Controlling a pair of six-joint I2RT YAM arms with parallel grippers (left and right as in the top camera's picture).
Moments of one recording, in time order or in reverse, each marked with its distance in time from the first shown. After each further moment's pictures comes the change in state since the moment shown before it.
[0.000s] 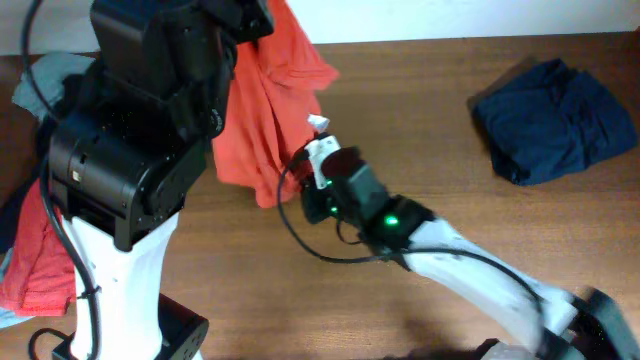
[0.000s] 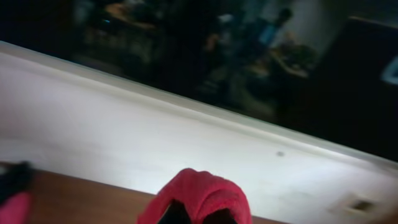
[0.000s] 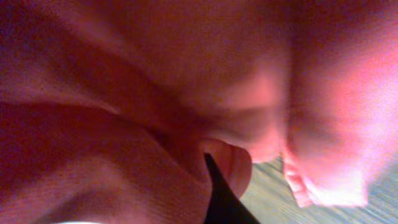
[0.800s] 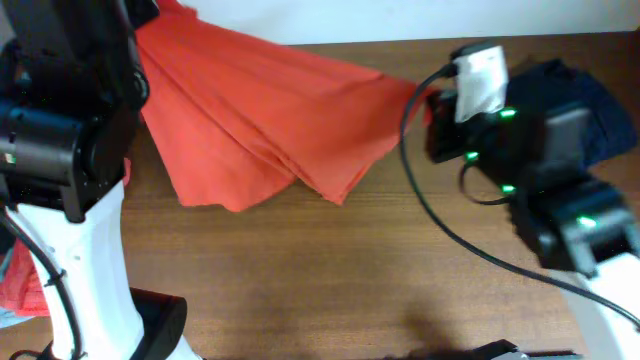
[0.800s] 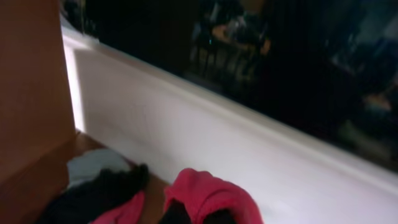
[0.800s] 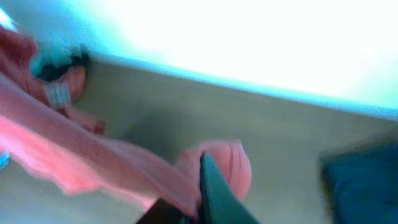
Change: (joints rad) left arm 0.290 0.000 0.000 -0.050 -0.103 0.029; right arm -0.408 -0.253 0.541 -0.529 -0.014 -0.293
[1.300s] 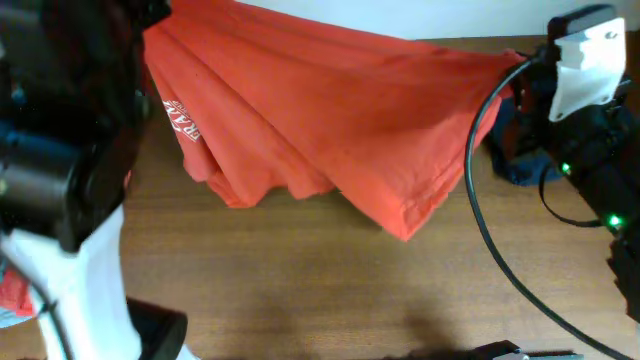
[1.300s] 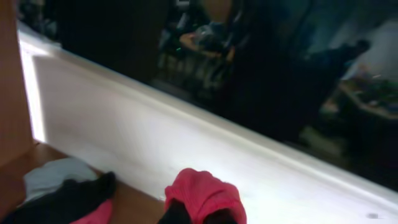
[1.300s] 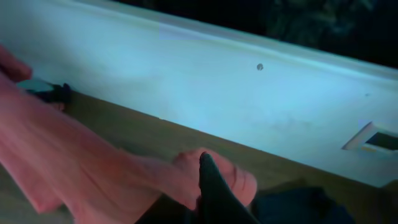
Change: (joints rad) left arm -0.084 -0.077 -0.001 0.026 0.054 0.001; right arm -0.077 -0.010 0.369 -0.224 -0.003 -0.169
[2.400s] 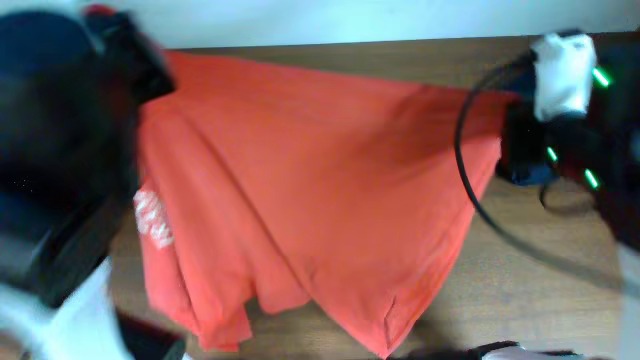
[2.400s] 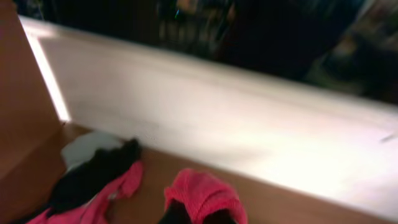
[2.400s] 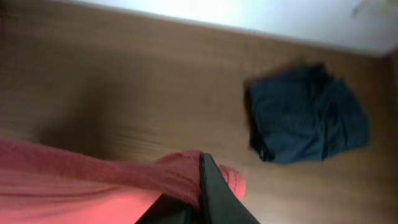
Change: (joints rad) left arm -0.081 -0.016 0.015 -0.277 -0.030 0.045; right arm -0.055 0.240 0.221 -0.494 0.117 0.113
